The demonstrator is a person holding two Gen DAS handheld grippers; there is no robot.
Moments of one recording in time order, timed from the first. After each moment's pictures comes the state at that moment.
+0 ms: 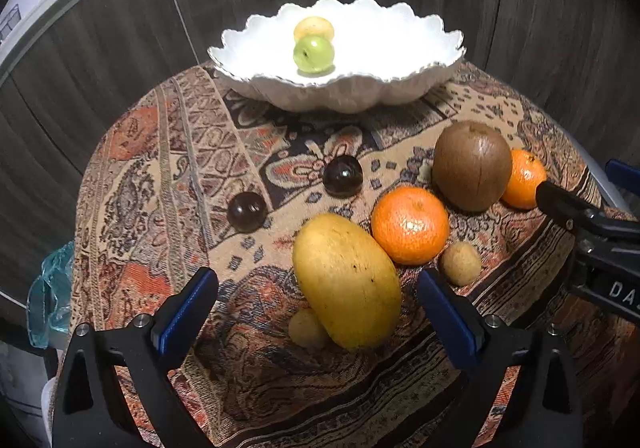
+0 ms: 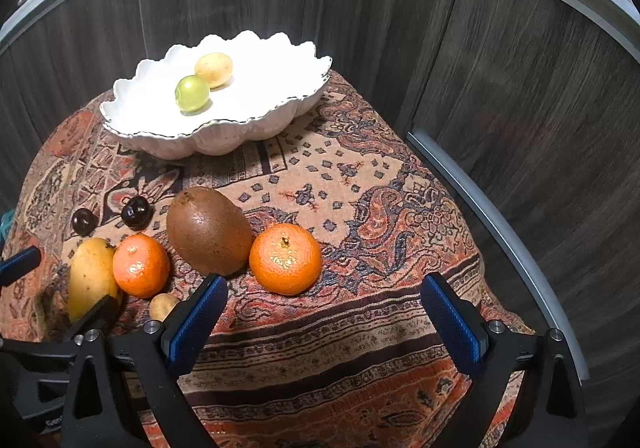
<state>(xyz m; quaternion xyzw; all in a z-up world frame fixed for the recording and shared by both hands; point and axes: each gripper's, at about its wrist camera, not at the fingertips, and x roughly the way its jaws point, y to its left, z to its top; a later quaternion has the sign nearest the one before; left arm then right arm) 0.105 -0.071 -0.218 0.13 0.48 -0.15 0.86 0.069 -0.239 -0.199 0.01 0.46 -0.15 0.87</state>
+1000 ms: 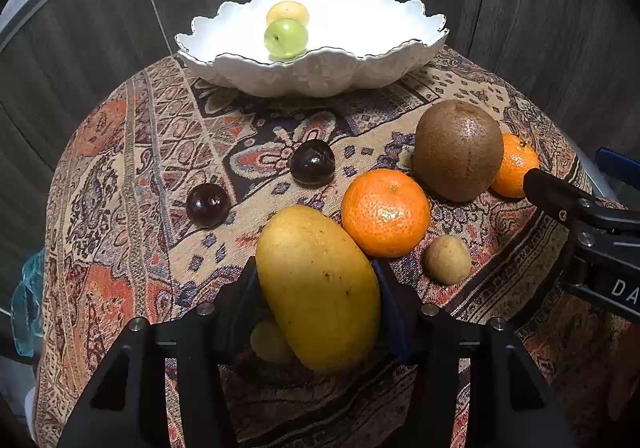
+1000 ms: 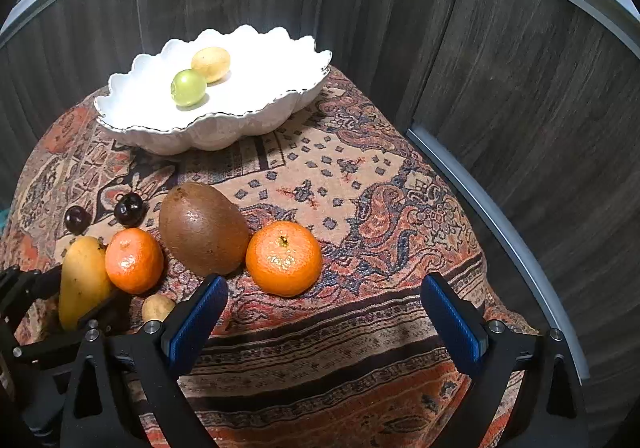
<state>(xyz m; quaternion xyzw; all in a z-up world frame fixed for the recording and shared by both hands) 0.108 -0.078 -0.232 0.13 0.49 -0.18 0.84 0.073 -0.237 -0.205 0.00 0.47 -0.15 0.87</state>
